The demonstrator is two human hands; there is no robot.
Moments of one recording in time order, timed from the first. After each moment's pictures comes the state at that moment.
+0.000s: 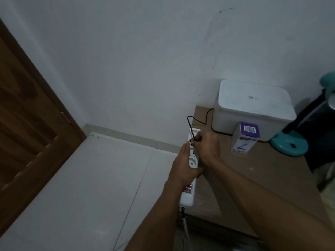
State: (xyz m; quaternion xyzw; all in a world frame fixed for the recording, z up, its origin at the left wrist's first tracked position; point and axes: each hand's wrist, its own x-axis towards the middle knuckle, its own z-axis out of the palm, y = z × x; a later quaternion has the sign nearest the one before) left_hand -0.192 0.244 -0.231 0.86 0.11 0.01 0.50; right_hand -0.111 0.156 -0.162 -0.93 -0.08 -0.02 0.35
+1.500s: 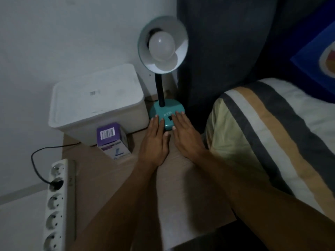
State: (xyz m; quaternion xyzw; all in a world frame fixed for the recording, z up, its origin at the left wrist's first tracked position) left_hand -0.031 -0.026 -0.245 0.94 -0.22 0.07 0.25; right_hand -0.041 -0.177 -0.227 -0.95 -0.04 -0.11 0.28
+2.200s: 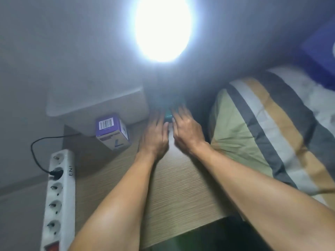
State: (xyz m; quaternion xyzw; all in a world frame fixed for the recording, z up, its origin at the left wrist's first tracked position) left_hand -0.031 -0.031 -0.241 0.95 -0.19 0.06 0.25; right_hand -0.041 -0.175 -0.238 -0.96 -0.04 -0.14 0.22
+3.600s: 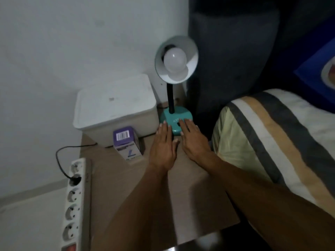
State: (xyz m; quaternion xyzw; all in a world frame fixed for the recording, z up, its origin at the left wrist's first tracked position) left_hand -0.048 -0.027 -0.233 0.96 -0.18 0.03 0.20; right_hand -0.040 -0.181 -0.227 -0.97 -0.05 -0.07 0.22
